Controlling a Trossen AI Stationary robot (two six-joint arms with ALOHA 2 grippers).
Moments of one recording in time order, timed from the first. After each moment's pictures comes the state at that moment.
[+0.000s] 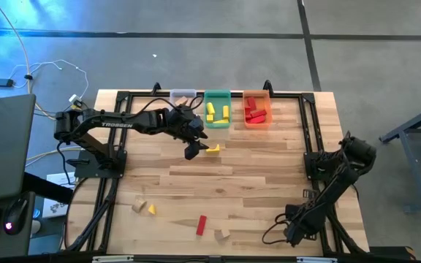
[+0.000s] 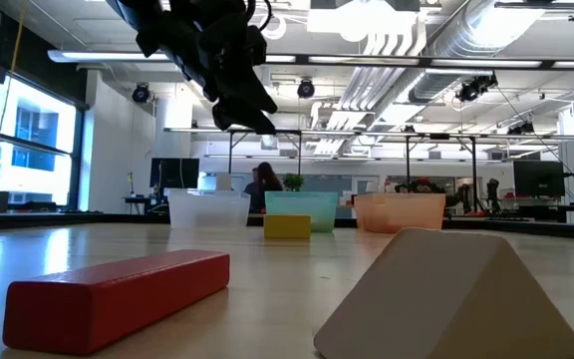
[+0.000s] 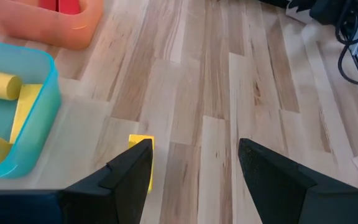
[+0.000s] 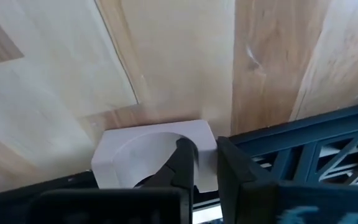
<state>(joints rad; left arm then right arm) 0.36 1.50 0.97 -0.19 0.25 -0.08 0.98 1.78 0.97 -1.09 -0.31 1.11</state>
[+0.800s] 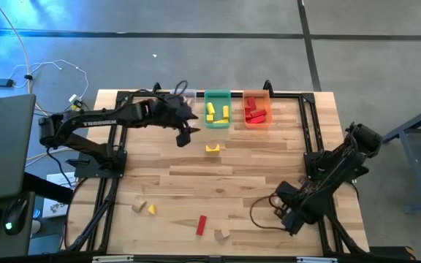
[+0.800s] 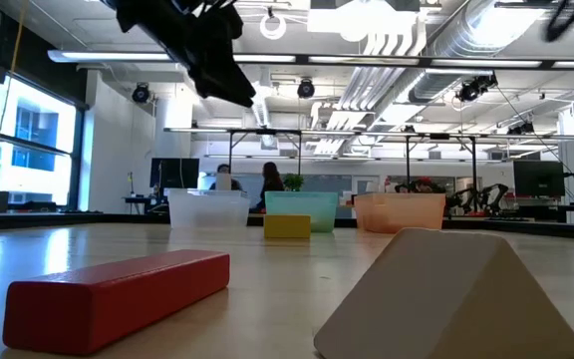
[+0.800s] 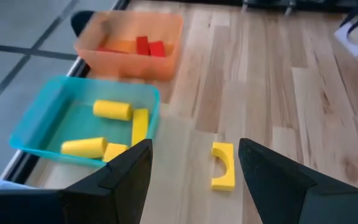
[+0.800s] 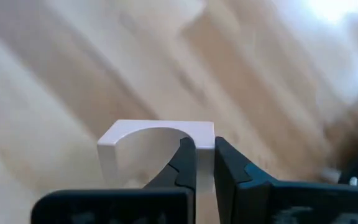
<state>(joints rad) 0.44 1.32 0.97 -0.29 0.06 0.11 0.88 1.59 0.96 -1.13 0.29 1.60</state>
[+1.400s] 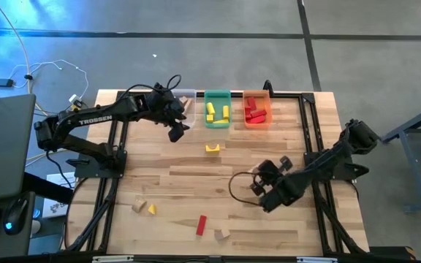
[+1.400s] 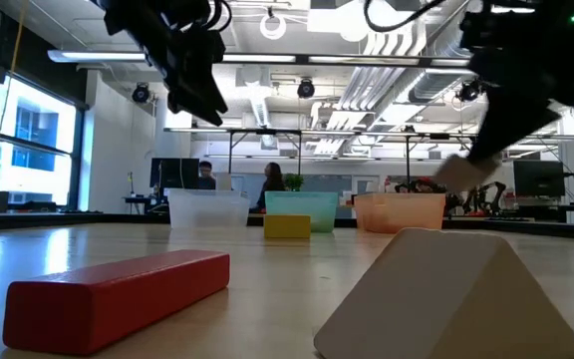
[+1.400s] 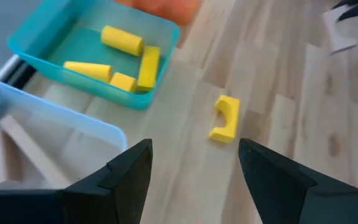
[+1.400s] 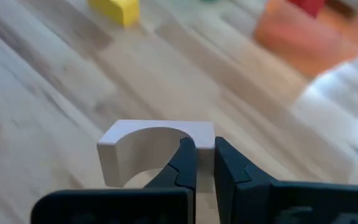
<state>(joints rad) 0.56 1.28 0.97 -0.51 0.16 -0.02 0.58 1.59 0.97 -0.98 0.77 1.42</state>
